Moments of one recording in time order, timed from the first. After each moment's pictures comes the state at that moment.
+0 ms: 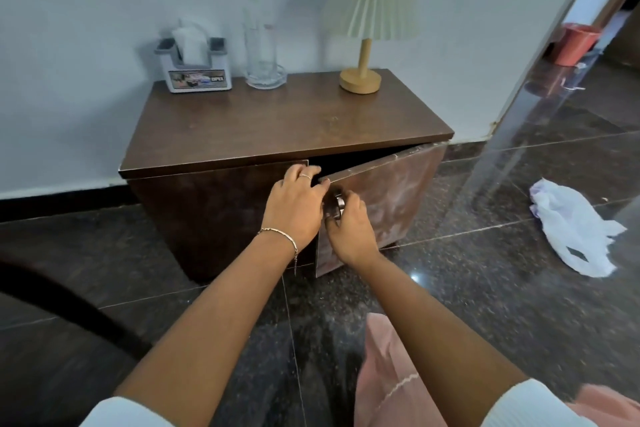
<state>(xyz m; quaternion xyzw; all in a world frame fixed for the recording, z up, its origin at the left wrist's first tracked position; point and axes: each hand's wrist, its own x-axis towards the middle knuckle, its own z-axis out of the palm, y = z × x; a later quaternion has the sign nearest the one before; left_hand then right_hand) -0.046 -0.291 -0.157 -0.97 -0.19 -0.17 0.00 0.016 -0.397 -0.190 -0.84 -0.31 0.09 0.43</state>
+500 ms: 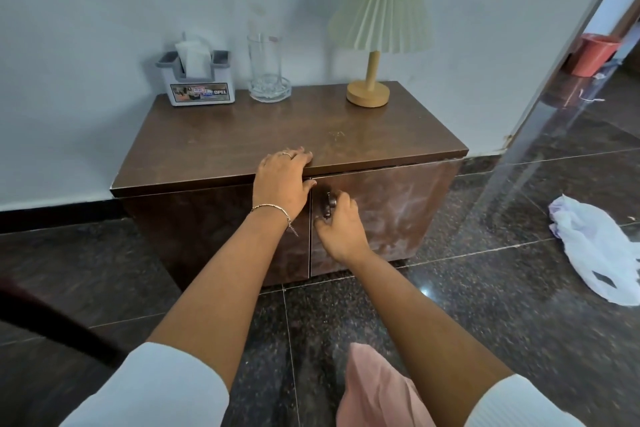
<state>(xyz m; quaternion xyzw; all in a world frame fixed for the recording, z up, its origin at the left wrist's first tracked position) 0.006 -0.226 -0.148 -0.94 -0.25 -0.23 -0.04 0.048 -0.351 -0.189 -0.84 -0.31 0.13 0.43</state>
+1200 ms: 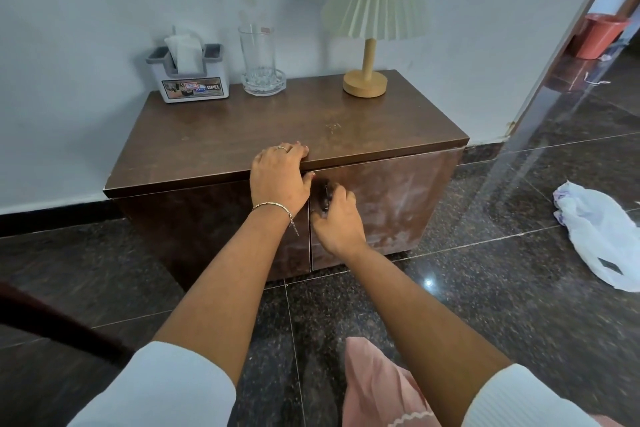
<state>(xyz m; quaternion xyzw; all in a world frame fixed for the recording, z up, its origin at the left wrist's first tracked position) 0.009 -0.231 -0.151 -0.92 -0.28 -0.28 -0.02 0.045 -0.347 -0.185 -0.86 -0.29 0.13 0.40</state>
